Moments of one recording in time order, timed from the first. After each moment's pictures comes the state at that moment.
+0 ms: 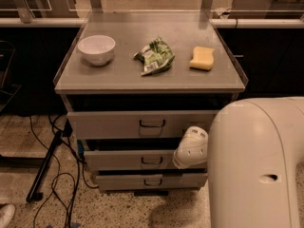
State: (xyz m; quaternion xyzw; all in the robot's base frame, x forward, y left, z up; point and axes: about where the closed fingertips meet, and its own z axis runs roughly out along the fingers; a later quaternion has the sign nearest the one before) arm 0.596 -0.131 0.401 -0.33 0.93 -0.03 0.15
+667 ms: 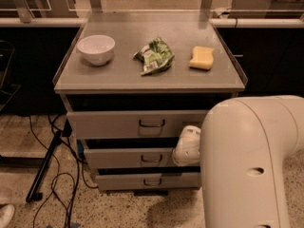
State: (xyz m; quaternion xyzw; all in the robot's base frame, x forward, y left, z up) arm 0.615 -0.136 0.394 -0.31 0.94 -0.05 0.16
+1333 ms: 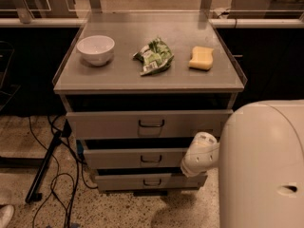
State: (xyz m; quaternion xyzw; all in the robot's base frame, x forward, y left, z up) arm 0.564 -0.159 0.401 -0.31 0.94 -0.03 0.13
